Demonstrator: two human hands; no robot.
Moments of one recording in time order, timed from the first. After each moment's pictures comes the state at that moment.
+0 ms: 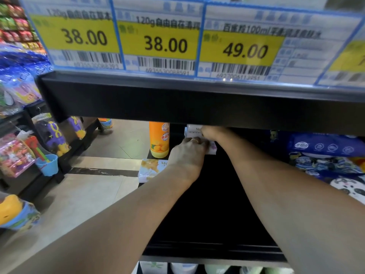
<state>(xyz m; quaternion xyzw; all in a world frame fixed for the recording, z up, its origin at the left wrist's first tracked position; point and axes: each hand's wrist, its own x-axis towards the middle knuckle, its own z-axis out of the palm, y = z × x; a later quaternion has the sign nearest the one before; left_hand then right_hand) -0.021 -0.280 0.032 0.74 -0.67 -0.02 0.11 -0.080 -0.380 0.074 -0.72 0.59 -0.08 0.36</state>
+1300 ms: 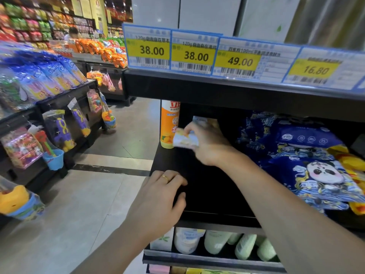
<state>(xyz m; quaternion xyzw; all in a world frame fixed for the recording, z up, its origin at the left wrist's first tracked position) -0.013 -0.098 -0.023 0.72 -0.65 0.03 0.24 -0.109 -0.278 0.067 -0.90 0.41 -0.14 0.07</state>
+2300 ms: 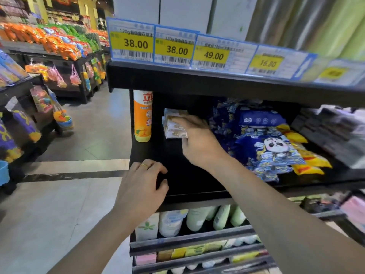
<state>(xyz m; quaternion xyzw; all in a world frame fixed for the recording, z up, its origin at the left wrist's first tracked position) -0.003 -0.109 -0.027 0.72 -0.64 -0.01 0.27 -0.149 -0.217 0.073 -0.87 0.43 -0.24 0.05</state>
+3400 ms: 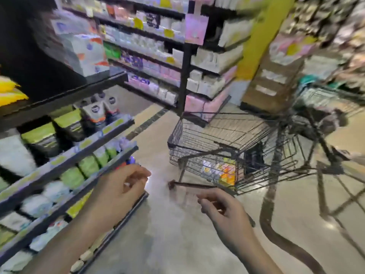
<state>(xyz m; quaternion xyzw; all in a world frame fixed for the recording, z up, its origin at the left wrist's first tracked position) -0.591 -0.037 -0.078 0.39 -0.78 -0.42 0.24 -0.803 0.137 -0.101 -0.39 0.75 -0.46 0.28</state>
